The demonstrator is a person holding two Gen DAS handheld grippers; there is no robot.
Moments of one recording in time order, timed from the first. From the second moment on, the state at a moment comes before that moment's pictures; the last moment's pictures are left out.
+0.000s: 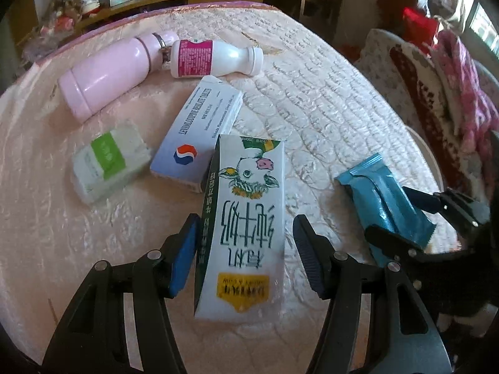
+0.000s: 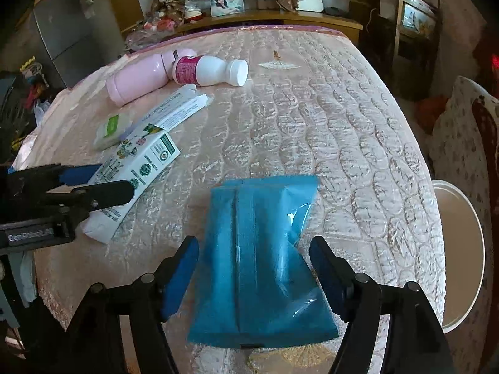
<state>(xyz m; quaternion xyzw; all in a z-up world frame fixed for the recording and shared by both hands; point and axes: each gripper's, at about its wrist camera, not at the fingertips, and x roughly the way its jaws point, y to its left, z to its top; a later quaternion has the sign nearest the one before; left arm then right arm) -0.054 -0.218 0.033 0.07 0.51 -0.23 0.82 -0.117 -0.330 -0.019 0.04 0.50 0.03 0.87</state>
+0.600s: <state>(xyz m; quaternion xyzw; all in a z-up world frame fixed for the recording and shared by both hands) -0.085 -0.226 0.065 0.05 0.46 -0.25 0.85 -0.142 -0.342 0.011 0.05 0.45 0.03 0.89</state>
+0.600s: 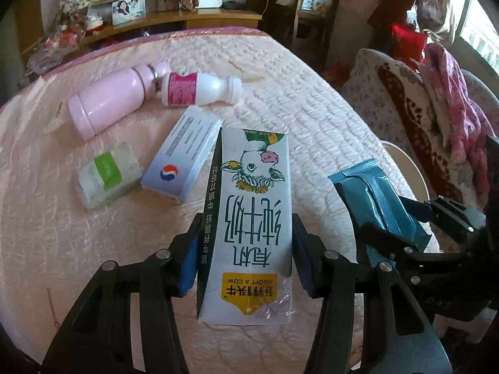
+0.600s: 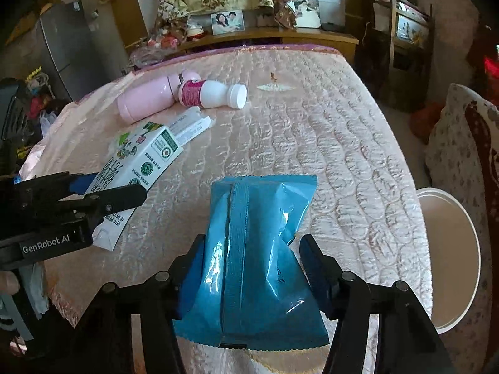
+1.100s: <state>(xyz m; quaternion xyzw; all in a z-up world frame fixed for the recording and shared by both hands) -0.102 -0.257 0.081 0.07 0.44 -0.26 0.86 -0.162 -0.365 0.039 0.05 0.42 0.01 0.91</state>
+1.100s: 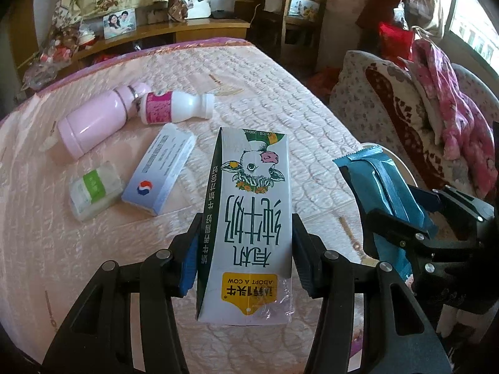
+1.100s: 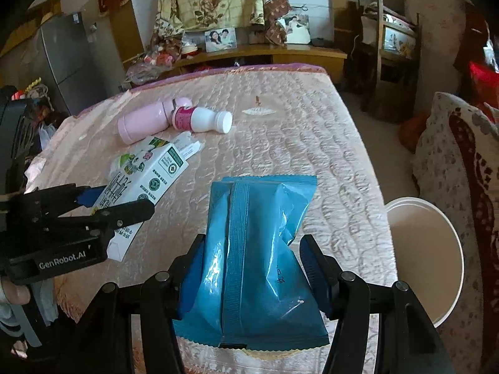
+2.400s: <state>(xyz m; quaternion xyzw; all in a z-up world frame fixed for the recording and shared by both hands) -0.130 -0.395 0.073 0.08 0.46 -0.35 0.81 -0.226 -0.506 0.024 0.13 0.42 -0.10 0.89</state>
